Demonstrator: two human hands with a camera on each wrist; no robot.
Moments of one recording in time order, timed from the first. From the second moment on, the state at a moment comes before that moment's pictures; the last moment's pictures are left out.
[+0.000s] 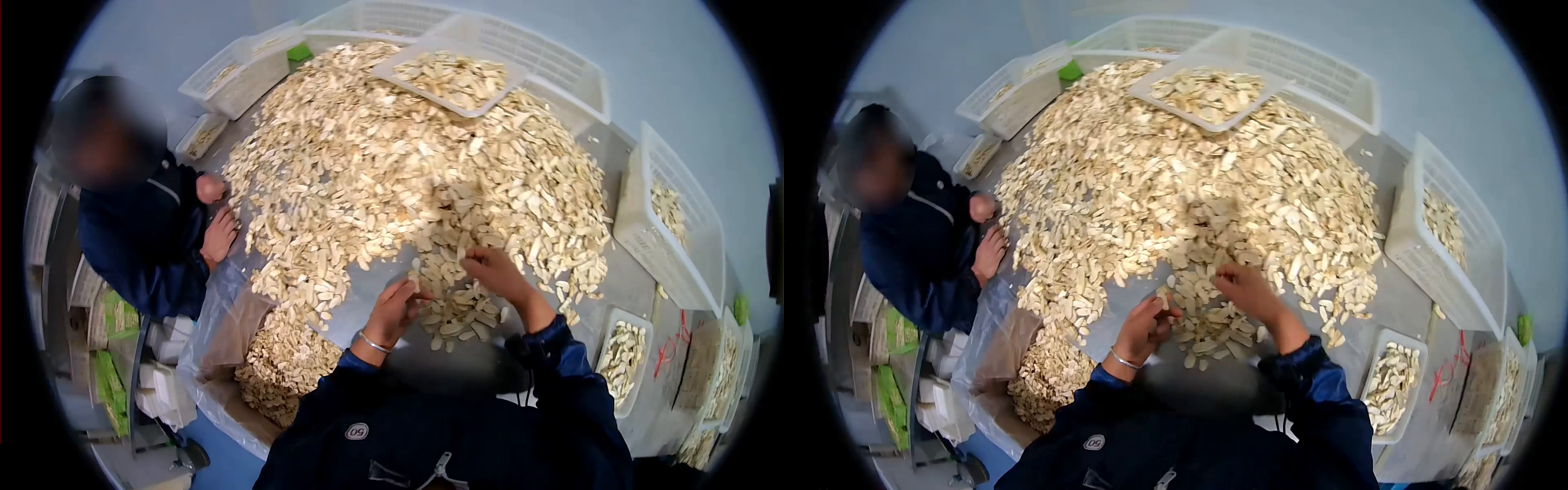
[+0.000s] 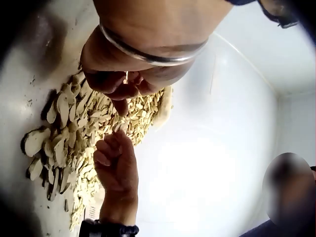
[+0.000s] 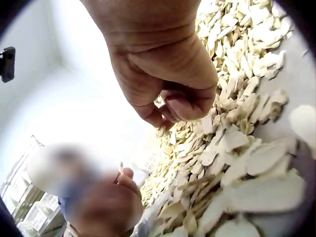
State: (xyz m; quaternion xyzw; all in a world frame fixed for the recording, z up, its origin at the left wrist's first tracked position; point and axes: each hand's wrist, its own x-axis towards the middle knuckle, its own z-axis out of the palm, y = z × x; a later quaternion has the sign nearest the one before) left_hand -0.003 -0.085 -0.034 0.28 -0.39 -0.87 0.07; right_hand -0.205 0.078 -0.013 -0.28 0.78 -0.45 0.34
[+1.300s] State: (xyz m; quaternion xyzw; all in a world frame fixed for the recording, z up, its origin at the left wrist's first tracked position) left_hand -0.054 0.160 0.026 -0.04 -0.69 -0.62 -0.38; right_hand 0.063 0.416 -0.078 -0.09 0.90 -0.31 -0.30
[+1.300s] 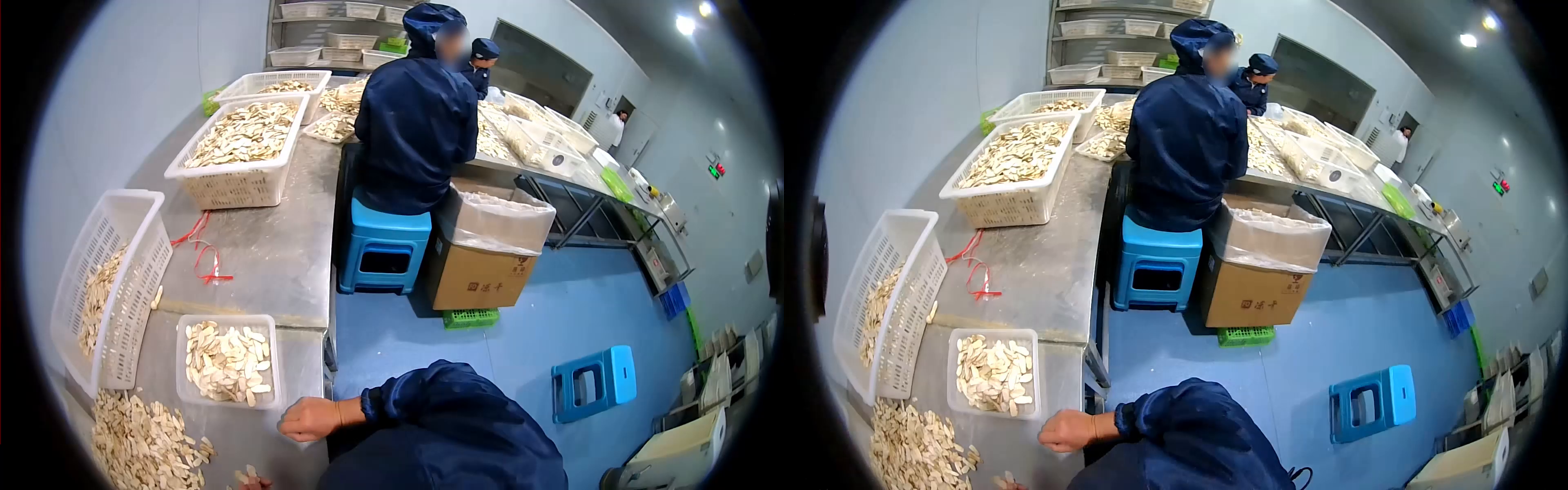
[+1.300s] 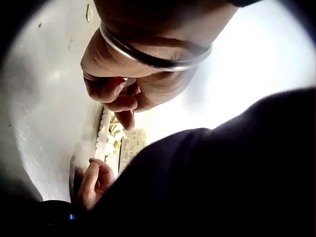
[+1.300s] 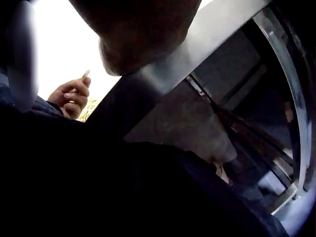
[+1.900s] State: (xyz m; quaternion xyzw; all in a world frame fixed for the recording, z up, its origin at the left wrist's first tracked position) left_hand -0.061 0.155 0.006 -0.03 -0.67 -0.63 -0.39; right_hand 0.061 0.418 -0.079 -0.12 0.90 -0.32 -0.28
